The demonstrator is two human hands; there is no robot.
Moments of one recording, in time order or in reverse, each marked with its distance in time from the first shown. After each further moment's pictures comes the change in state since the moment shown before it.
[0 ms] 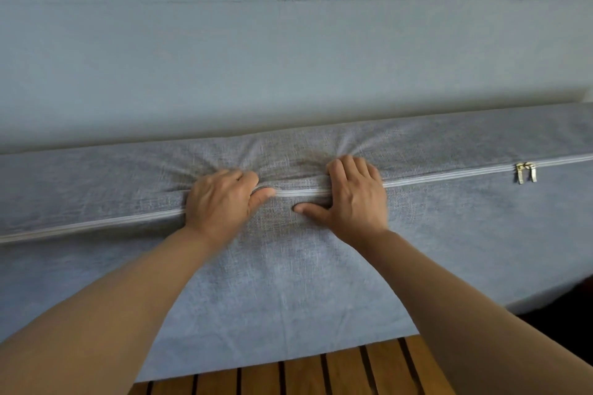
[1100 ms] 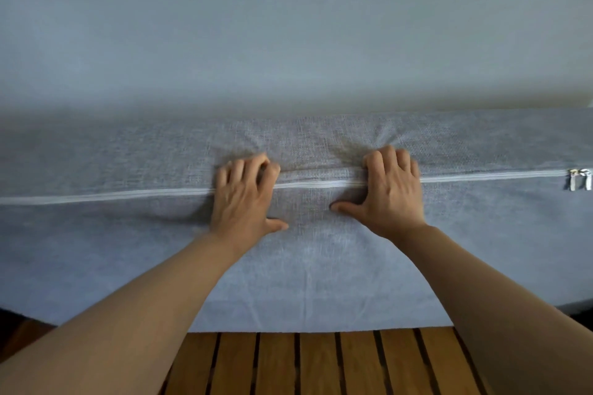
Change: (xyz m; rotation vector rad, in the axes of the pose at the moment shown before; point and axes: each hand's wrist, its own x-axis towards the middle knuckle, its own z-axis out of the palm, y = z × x) left_hand -0.096 0.049 -0.068 0.194 -0.182 -0.169; right_hand -0.067 -0.027 -0.066 -0.041 -0.056 0.014
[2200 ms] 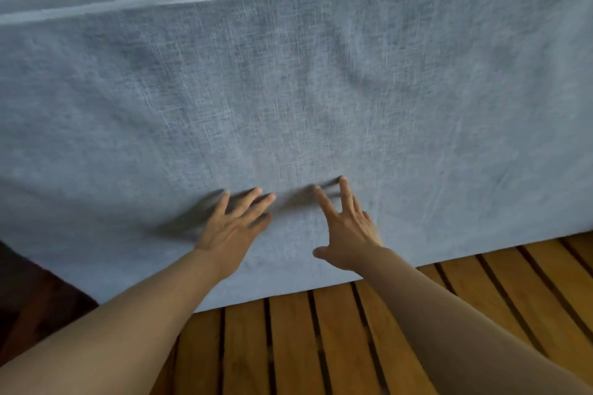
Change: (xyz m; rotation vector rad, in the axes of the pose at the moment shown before) left_hand -0.163 -0.267 0.195 0.299 -0.733 0.449; right_hand -0.100 -0.295 0.245 0.192 -0.863 0.242
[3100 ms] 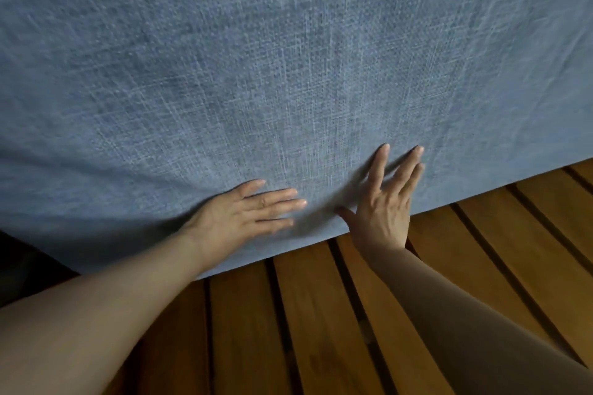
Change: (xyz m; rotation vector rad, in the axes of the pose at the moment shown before) left_hand 0.035 -0.030 0.315 0.558 0.085 0.494; right_hand 0.099 -0.076 0.336 0.193 0.616 0.401
